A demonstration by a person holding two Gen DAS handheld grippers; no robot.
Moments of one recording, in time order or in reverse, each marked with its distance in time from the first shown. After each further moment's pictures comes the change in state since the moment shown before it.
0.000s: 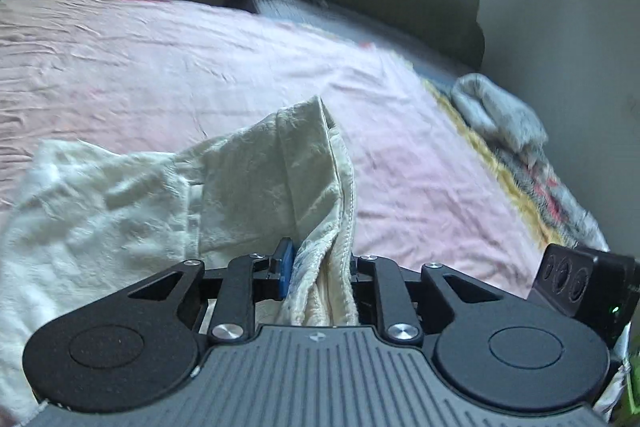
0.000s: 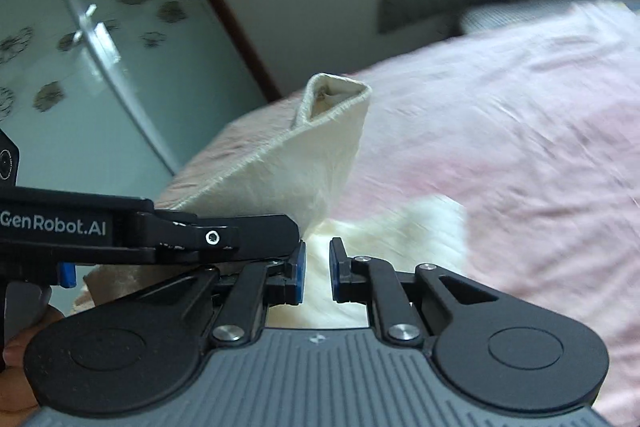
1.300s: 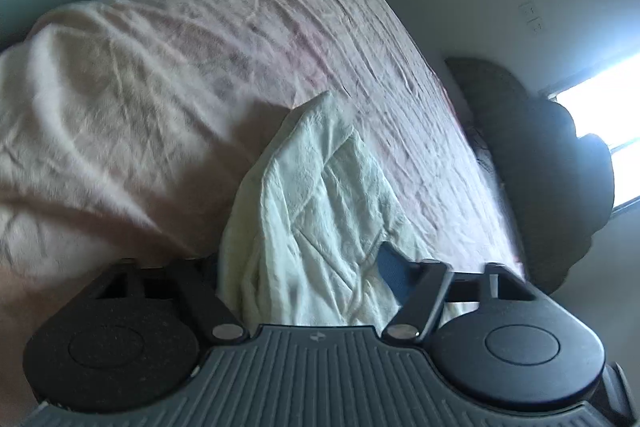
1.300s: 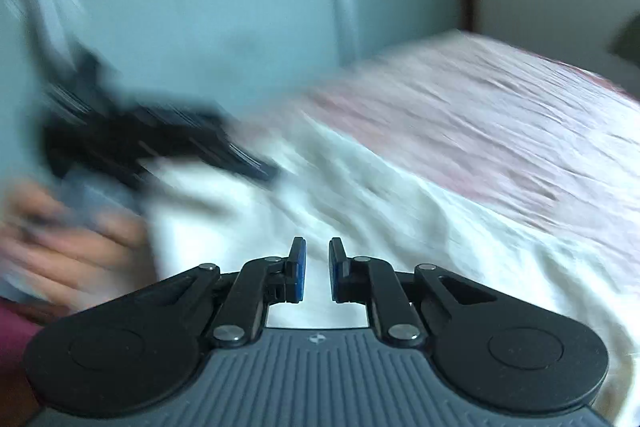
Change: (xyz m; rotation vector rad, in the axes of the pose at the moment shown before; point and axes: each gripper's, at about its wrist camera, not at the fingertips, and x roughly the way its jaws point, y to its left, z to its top) left arm -0.186 0.432 -0.052 -0.779 -0.189 0.166; right arm 0.216 0.302 -0.064 -0.634 0.356 0.158
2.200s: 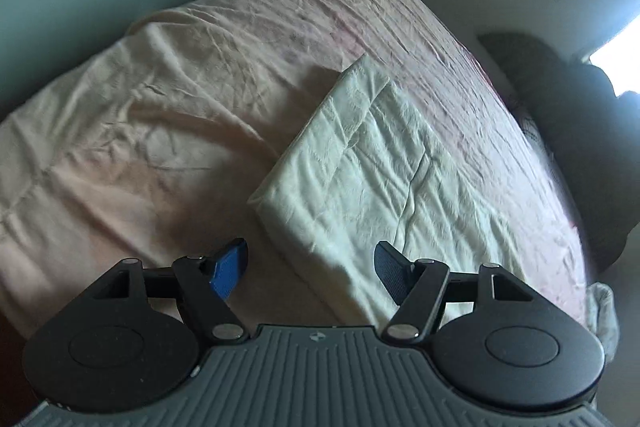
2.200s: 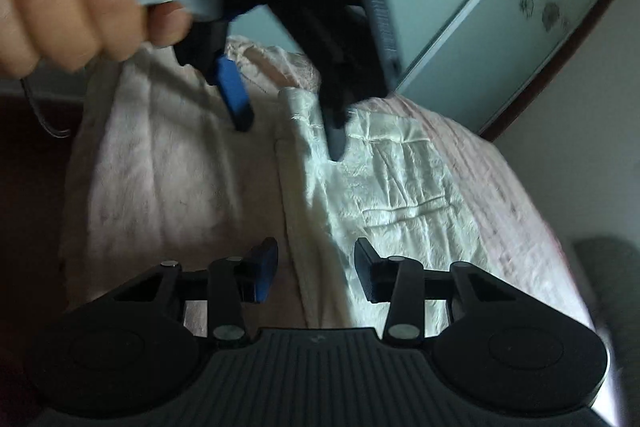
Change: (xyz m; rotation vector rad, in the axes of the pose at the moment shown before) left arm -0.062 0.003 -0.051 0.073 -0.008 0.166; right arm 0.004 0.141 -0.083 -0.677 -0.075 -0.248
